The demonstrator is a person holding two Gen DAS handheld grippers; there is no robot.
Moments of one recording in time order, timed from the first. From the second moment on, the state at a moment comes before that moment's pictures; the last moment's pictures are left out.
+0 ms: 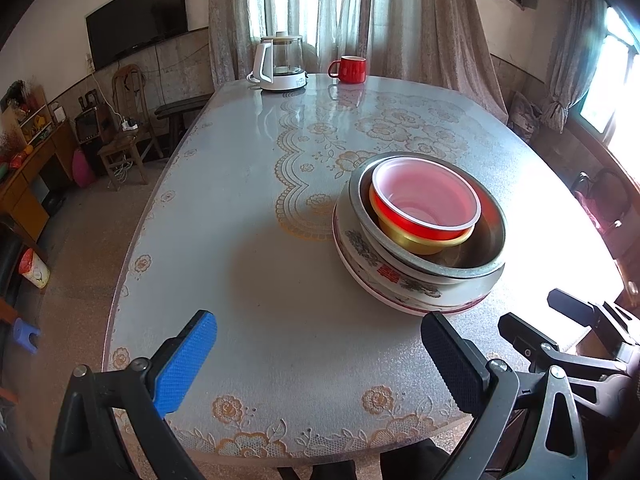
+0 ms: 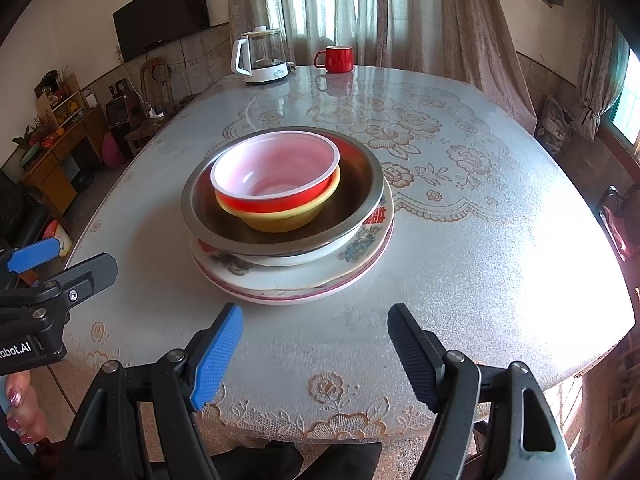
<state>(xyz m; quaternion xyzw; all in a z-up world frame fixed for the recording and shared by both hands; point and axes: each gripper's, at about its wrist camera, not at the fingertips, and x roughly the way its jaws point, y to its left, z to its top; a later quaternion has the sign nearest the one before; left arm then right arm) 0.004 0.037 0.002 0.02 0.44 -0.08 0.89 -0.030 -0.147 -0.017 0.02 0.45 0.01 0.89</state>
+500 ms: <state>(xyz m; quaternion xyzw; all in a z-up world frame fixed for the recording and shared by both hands) 0.004 0.035 0.003 0.02 0.44 -0.08 0.89 -0.028 -0.148 -0.017 0.02 0.46 0.01 0.89</state>
